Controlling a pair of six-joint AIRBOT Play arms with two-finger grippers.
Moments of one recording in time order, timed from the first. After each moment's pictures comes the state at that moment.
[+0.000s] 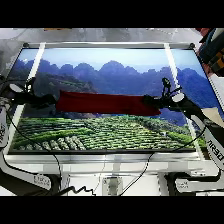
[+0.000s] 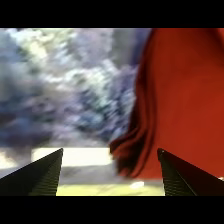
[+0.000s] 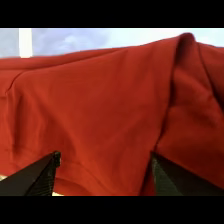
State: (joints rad) left arm 0.35 -1.74 1.38 1.06 -1.05 -1.18; right arm 0.01 -1.49 1.01 -0.77 0.68 1.17
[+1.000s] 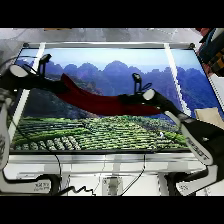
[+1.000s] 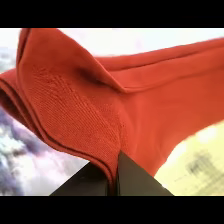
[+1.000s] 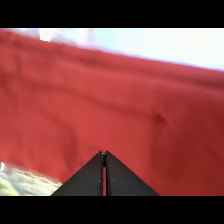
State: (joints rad) left arm 0.10 -1.47 1.48 0.97 -1.25 -1.07; right arm 0.38 -1.67 1.26 -0.82 0.60 1.32
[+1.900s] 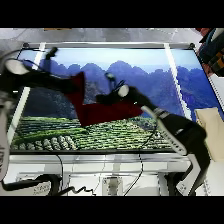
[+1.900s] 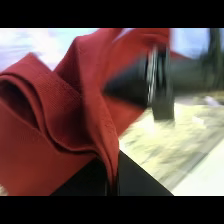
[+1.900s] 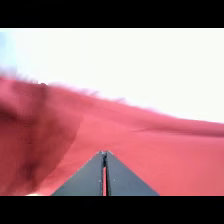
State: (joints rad) left arm -0.12 -1.45 1.48 0.82 -1.27 -1.14; right arm 0.44 -1.84 1.64 -0.98 0.83 1.54
